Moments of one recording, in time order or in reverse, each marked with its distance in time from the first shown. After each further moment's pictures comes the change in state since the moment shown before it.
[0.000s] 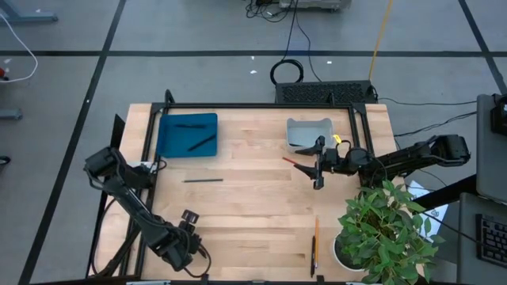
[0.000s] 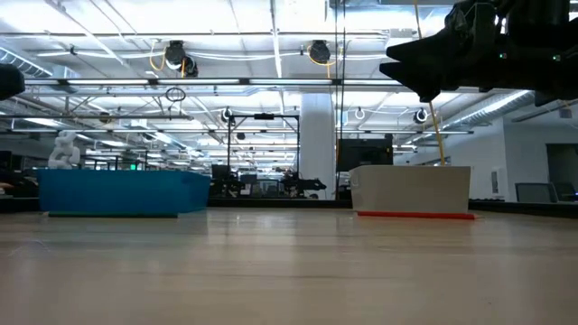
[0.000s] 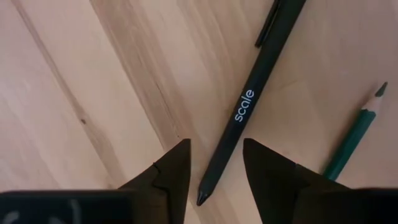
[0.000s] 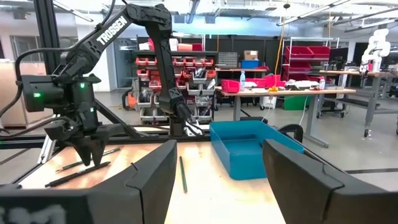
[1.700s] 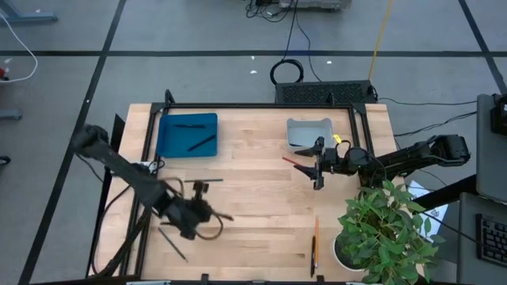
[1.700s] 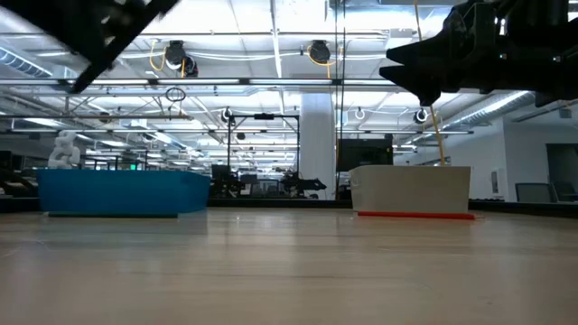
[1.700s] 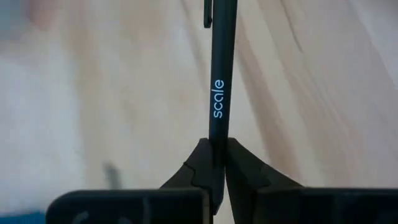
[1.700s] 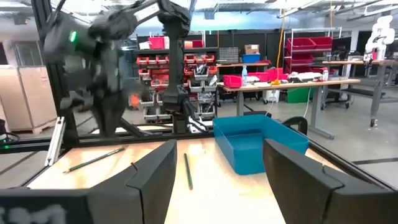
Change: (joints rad) left arm 0.283 -0.362 -0.015 0.103 -0.212 0.250; right arm 0.001 0.000 0.000 -0.018 -0.001 0.049
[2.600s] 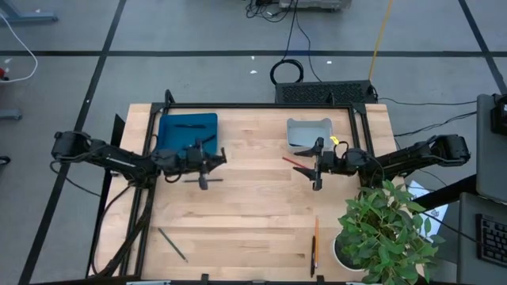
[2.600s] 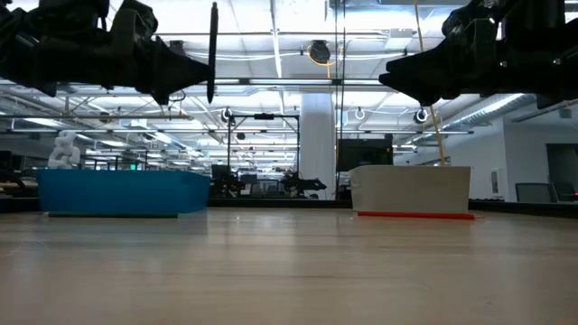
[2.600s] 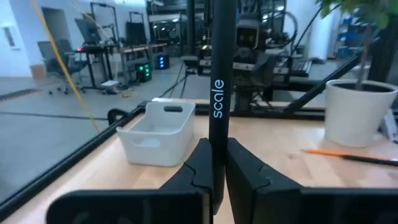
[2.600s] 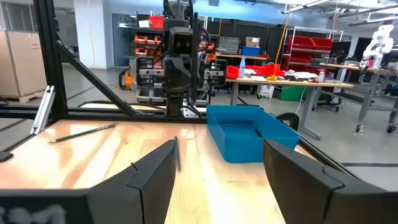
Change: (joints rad) left arm 0.599 -0.257 -0.803 1.635 0.209 0.237; right arm 0.000 0.000 0.000 -0.056 0.000 -0.114
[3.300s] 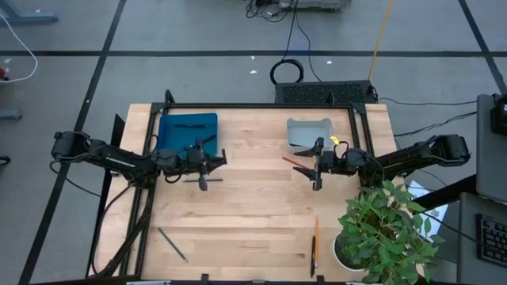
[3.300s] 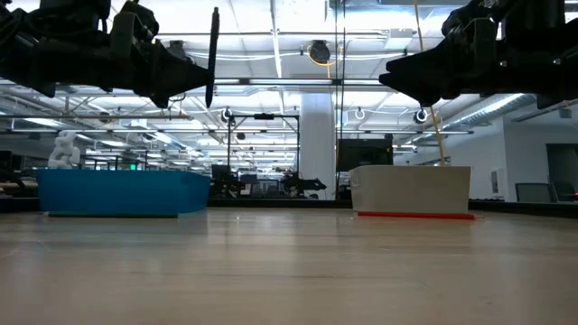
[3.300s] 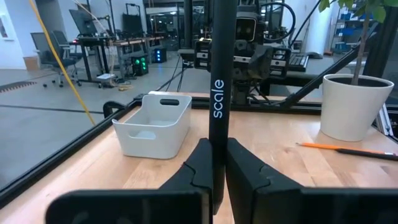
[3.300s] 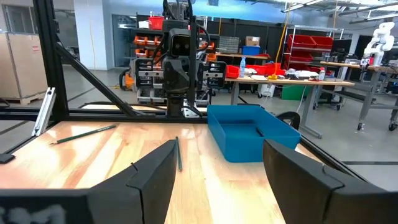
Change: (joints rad) left arm -0.001 -0.004 0.000 -0.032 0.003 -0.019; right arm 0.000 0.000 0.000 0.000 0.000 0.012
